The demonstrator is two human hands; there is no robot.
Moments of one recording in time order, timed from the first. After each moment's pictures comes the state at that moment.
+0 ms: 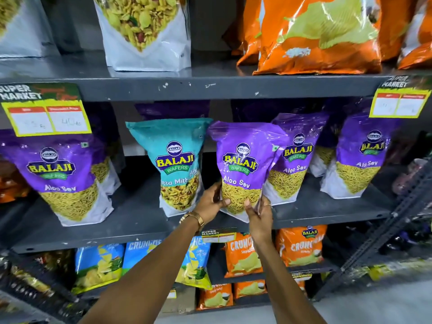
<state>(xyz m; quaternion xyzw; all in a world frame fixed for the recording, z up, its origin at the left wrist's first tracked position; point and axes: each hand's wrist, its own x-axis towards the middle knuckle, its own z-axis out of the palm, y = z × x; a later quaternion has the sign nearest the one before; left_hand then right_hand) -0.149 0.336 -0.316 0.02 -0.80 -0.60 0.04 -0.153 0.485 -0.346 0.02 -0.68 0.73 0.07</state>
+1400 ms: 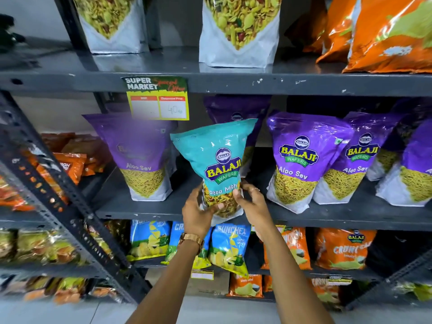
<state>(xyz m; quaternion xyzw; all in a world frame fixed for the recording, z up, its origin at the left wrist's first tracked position) -0.014 0.232 -0.311 0.21 -0.75 -0.55 0.29 -0.100 0.359 -0.320 0.16 -0.71 0.67 -0.13</state>
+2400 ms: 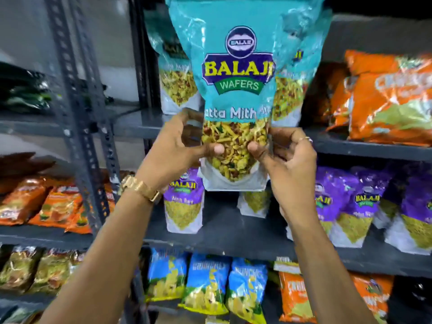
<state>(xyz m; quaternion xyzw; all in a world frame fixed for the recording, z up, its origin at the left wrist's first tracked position) 0.137 0.151 -0.024 -0.06 -0.77 -0.55 0.33 0.061 0.323 -0.048 0.31 -0.60 0.71 0.19</state>
